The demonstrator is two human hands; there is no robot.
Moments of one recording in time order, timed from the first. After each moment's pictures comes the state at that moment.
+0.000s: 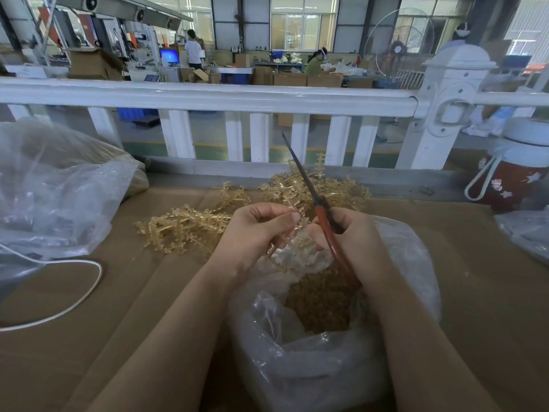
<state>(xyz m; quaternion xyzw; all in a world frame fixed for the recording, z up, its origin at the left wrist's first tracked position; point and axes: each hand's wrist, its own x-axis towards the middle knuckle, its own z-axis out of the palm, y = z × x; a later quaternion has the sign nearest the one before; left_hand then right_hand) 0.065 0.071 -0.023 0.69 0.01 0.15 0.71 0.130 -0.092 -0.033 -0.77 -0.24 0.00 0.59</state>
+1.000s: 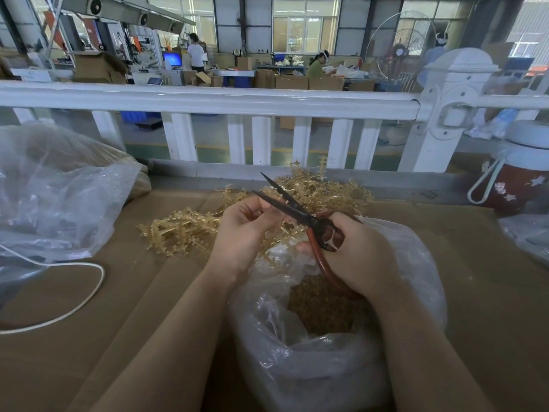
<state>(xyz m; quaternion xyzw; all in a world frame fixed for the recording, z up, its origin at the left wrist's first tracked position) 0.066 0.078 -0.028 0.66 -0.03 0.25 0.71 0.131 -0.100 -0.042 -0.88 -0.29 -0.14 0.34</state>
